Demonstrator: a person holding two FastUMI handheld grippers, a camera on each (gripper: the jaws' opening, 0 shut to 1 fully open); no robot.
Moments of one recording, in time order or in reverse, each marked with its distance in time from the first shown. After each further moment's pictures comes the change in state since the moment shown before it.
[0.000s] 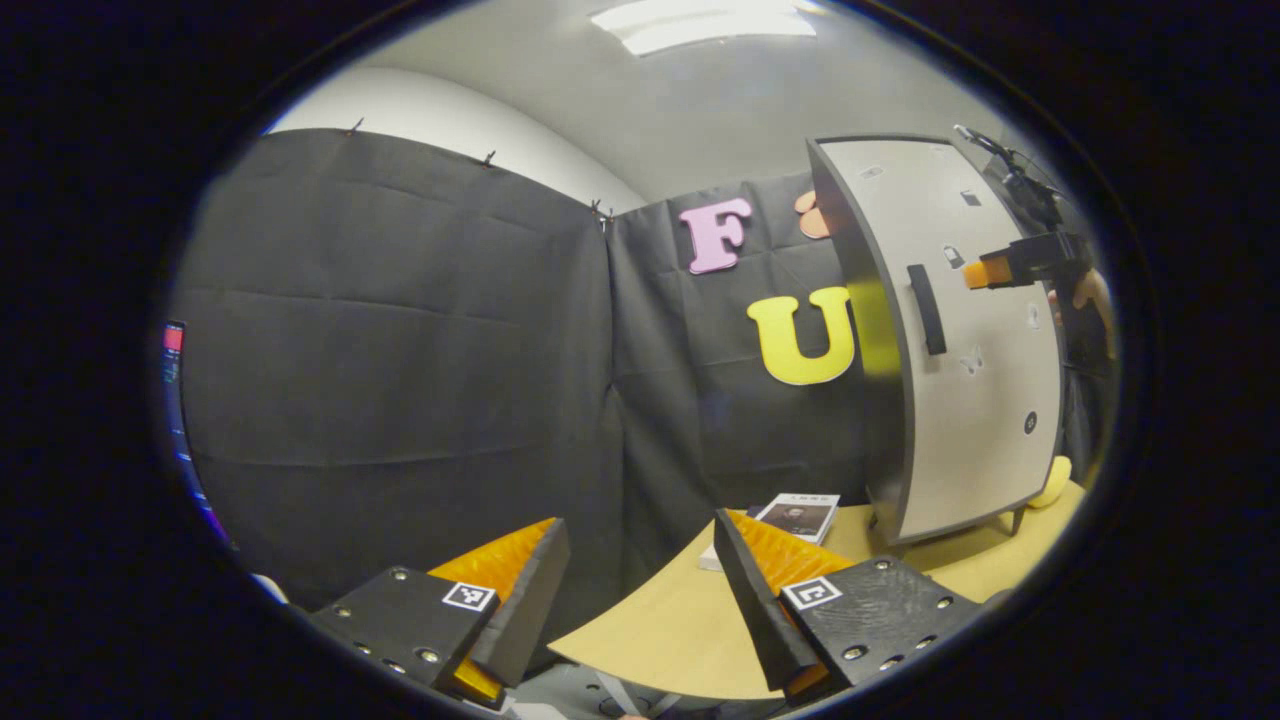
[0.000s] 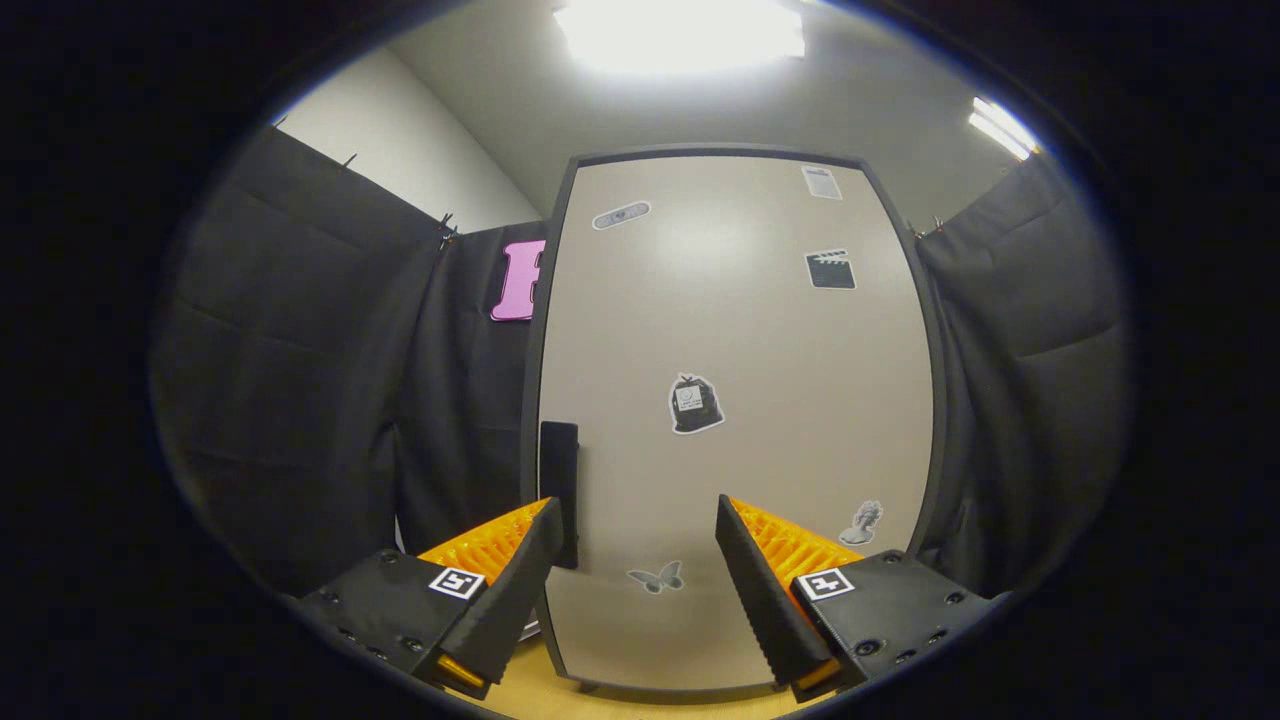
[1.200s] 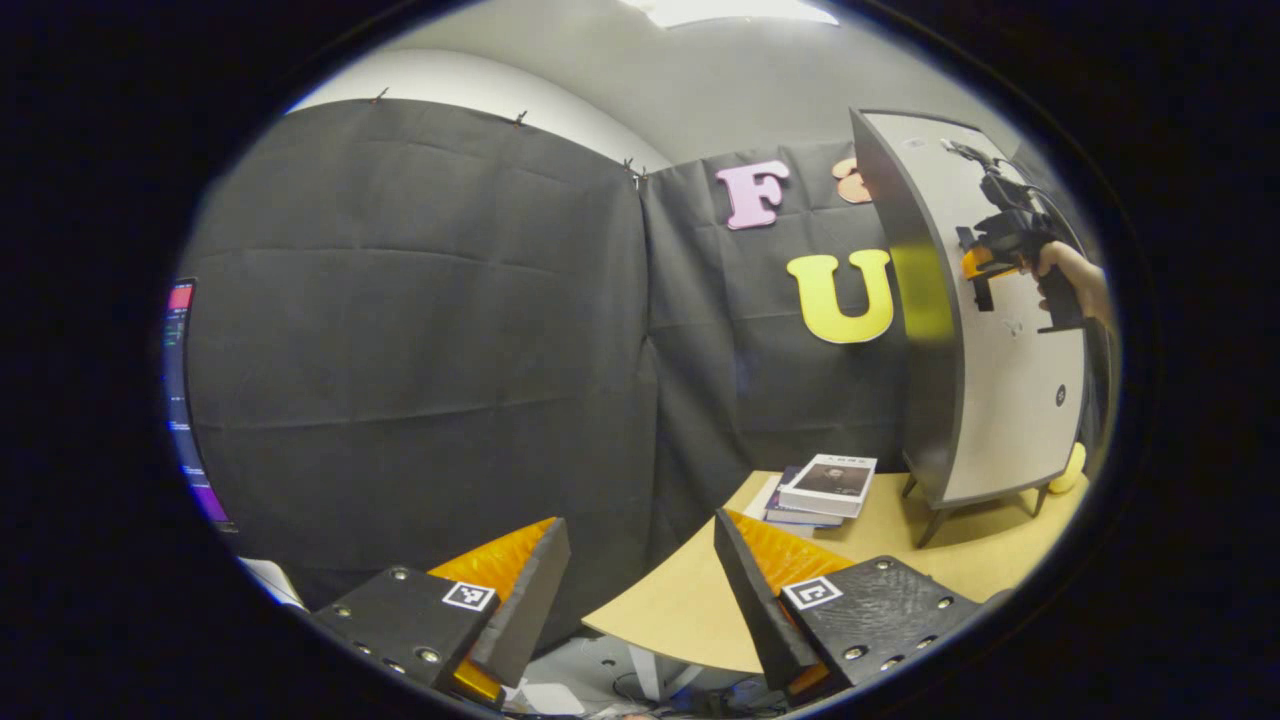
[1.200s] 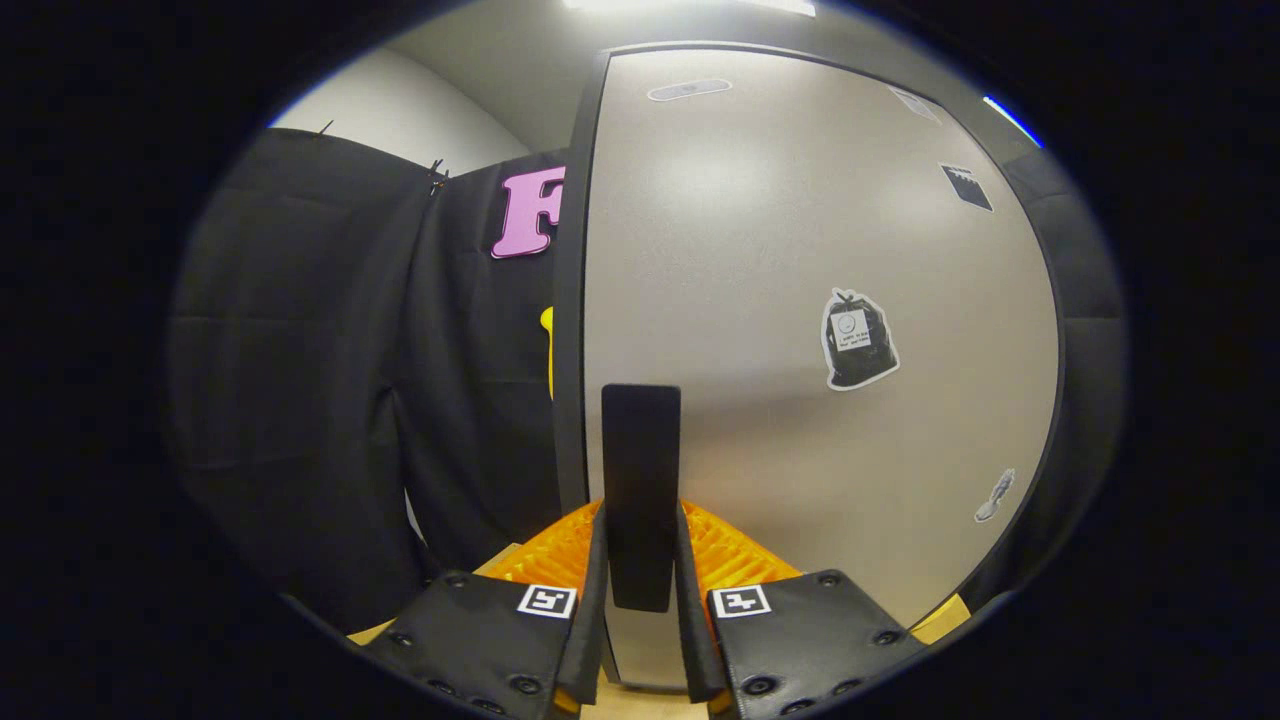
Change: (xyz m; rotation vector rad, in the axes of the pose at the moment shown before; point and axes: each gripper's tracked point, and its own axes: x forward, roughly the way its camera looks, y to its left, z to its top) left arm 0.015 0.051 -0.062 -0.028 0.124 0.053; right arm 0.090 0.060 -0.037 0.031 0.216 0.026
